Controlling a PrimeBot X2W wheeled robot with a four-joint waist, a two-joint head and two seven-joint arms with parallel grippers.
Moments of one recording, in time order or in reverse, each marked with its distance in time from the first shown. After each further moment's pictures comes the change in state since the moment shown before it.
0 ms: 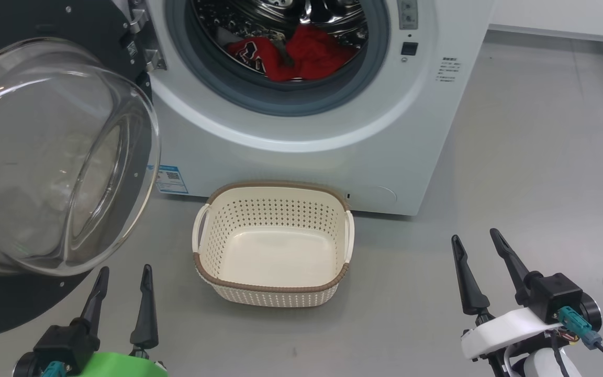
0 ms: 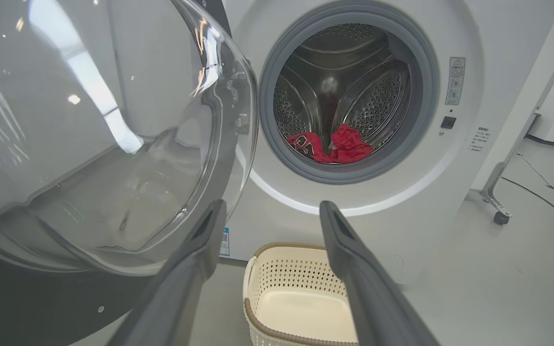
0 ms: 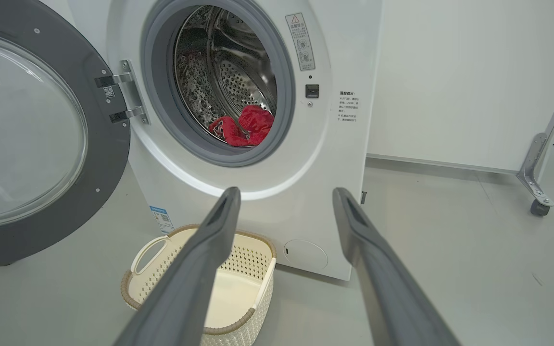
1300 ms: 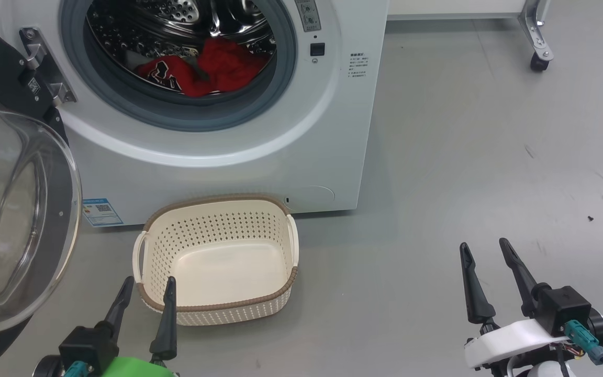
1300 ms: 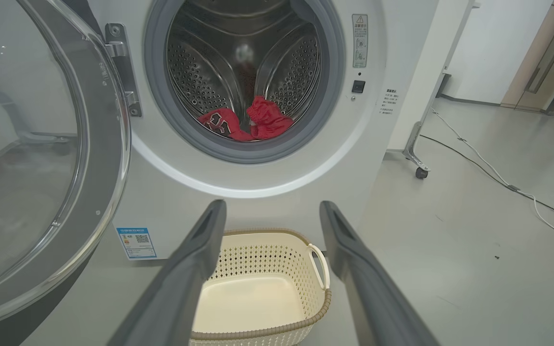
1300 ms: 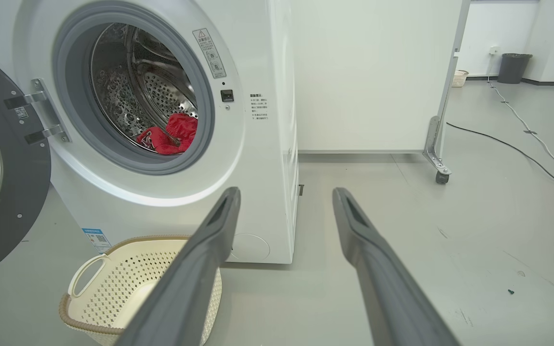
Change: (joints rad) left arm 0.024 0.000 -0.055 -0.022 0.017 0.012 0.059; right arm 0.059 0.001 0.003 -0.060 0.026 -0.054 0.000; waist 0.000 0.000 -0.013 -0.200
